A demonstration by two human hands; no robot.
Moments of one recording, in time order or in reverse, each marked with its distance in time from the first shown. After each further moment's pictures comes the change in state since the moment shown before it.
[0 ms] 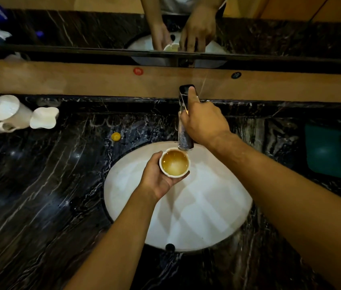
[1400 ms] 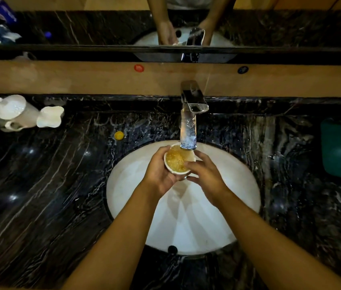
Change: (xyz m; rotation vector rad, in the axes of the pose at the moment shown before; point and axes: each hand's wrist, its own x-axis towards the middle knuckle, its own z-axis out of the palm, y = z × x) left_hand 0.001 0.004 0.015 0.199 0.015 0.049; right_hand -0.081 0.046 0.118 1.446 -0.298 0.523
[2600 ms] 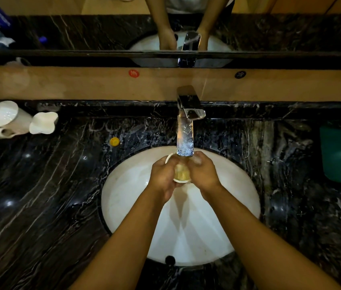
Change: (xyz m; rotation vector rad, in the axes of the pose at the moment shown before) left_hand 0.000 -0.006 0.026 0.243 0.231 0.162; right_hand 0.035 -0.004 0.010 -0.189 0.131 -0.110
